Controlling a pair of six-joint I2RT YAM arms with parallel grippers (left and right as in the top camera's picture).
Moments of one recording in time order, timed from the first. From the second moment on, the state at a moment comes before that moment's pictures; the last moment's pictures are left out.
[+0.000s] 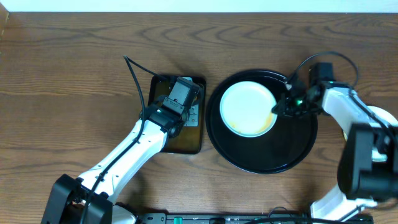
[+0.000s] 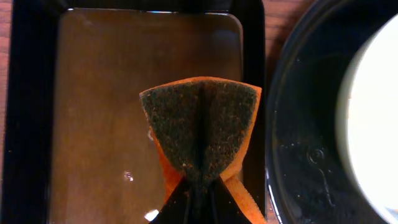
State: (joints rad) left arm -0.52 1.50 0.97 -0.53 -0.13 -0.44; right arm -0.06 1.81 1.10 -0.66 -0.51 0.03
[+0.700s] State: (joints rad) left arm -0.45 1.50 0.97 -0.53 -0.16 -0.44; right arm 0.18 1.29 1.10 -0.80 0.30 0.01
